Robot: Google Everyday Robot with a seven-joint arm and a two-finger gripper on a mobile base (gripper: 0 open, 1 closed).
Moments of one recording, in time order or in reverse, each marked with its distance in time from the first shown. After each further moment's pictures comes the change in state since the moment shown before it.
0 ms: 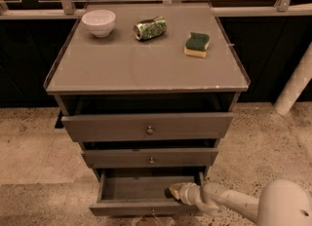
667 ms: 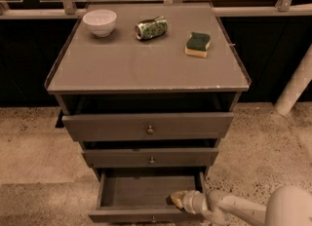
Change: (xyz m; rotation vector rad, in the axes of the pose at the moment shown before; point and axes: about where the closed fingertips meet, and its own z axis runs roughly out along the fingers) arm 0.028 0.025 -0.020 -0.089 0.005 0.012
